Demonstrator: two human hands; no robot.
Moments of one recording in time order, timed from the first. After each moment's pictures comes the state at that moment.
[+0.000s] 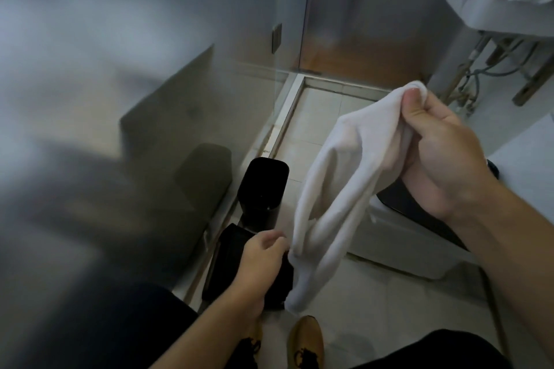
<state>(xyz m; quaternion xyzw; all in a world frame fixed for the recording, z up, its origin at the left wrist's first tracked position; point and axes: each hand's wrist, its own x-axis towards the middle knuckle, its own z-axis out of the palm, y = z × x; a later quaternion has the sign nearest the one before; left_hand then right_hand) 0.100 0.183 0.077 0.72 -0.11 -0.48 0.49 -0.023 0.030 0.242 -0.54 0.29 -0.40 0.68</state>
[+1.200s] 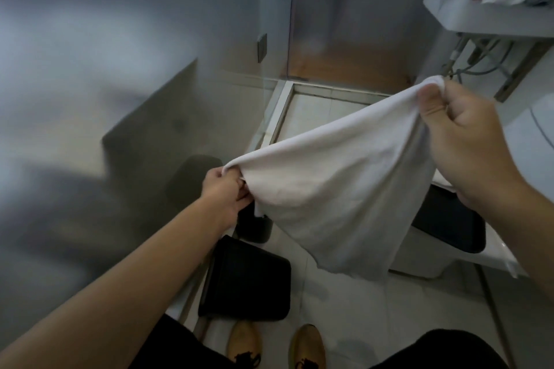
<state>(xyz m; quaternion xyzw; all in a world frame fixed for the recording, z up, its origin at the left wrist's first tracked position) 0.192 0.103 0.126 0.64 -0.01 -0.40 0.65 -0.063 -0.006 0.247 -0.78 0.36 -0.42 0.30</state>
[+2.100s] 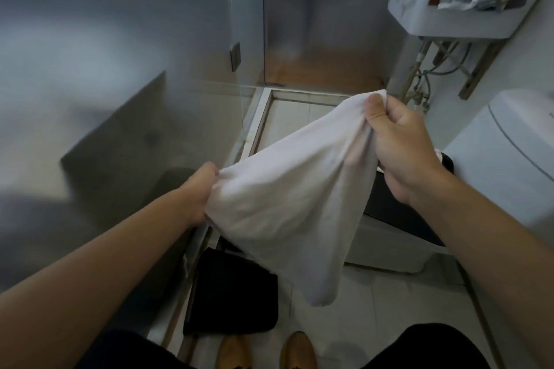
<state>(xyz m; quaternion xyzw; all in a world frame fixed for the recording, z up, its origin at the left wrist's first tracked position) 0.205 0.091 0.152 0.73 -0.07 -0.48 0.48 -0.044 -0.013 0.235 -0.63 0.40 -0.44 0.51</state>
